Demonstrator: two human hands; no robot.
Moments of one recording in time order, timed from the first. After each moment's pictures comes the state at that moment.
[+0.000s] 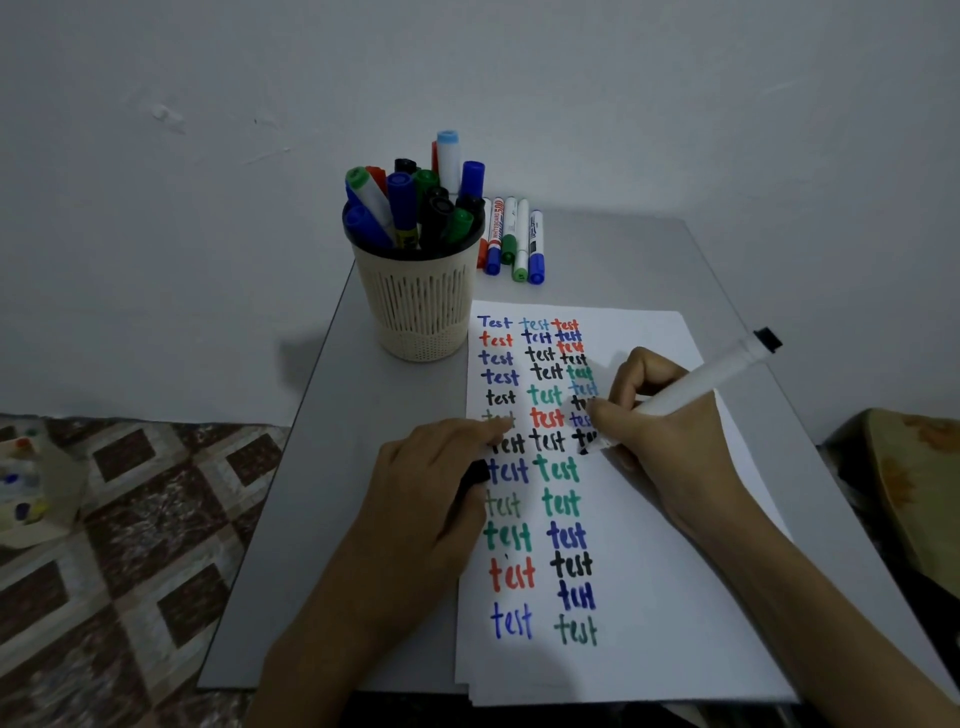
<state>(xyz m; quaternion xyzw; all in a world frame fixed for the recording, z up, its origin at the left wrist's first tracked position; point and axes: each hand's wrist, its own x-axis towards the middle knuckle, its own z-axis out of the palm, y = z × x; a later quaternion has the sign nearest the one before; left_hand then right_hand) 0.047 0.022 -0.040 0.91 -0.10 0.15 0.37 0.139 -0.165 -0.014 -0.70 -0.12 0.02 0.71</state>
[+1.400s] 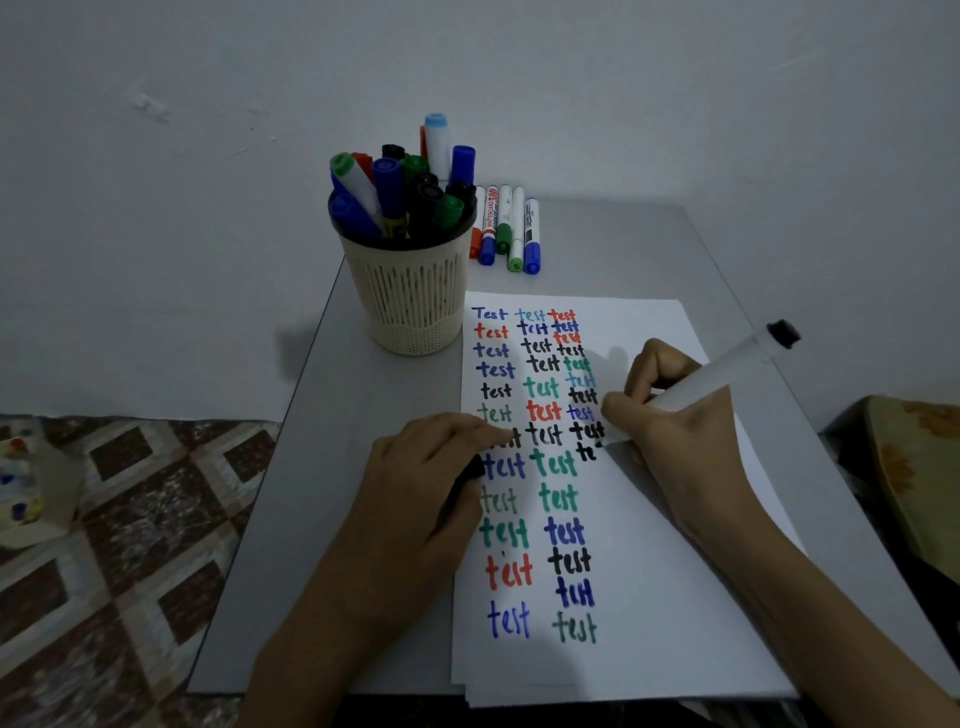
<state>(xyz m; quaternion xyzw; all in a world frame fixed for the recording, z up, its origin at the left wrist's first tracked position) 0.049 0.024 -0.039 0.92 -0.11 0.14 0.35 0.136 -0.169 -0.019 -0.73 -0.12 -0.06 0.67</state>
